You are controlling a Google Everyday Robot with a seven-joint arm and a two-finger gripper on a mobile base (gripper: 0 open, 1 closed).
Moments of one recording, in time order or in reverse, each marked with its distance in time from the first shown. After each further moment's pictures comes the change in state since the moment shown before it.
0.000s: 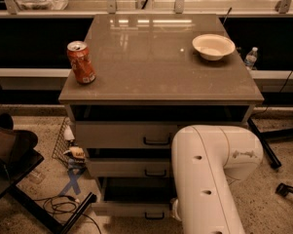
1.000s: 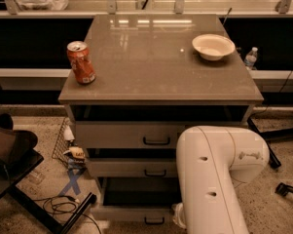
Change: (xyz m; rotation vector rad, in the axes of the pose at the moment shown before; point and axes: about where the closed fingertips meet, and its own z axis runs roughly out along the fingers) arm 0.010 0.028 -0.011 -0.056 -0.005 -0.011
